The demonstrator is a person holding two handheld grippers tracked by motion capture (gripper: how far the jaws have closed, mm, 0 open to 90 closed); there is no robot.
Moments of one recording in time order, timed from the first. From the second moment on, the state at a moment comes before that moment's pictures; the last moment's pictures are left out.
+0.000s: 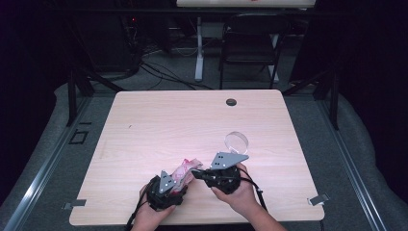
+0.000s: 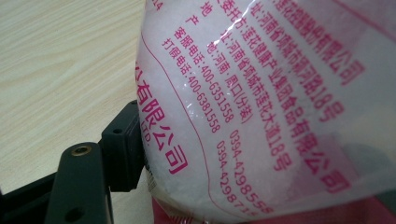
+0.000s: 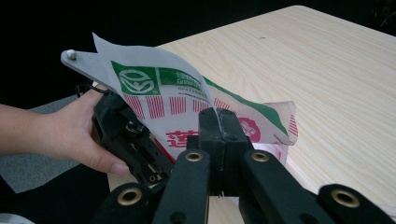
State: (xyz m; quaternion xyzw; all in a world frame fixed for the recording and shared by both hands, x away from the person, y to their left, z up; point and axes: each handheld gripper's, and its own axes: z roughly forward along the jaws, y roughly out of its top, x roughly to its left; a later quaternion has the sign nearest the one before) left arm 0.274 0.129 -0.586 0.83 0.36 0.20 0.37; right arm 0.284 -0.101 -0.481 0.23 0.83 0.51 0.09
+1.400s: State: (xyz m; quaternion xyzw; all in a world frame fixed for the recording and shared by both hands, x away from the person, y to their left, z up) left arm 0.271 0.130 -0.582 0.83 0.36 0.21 0.37; right arm 0.283 -0.113 -0.483 0.23 0.82 0.52 0.08
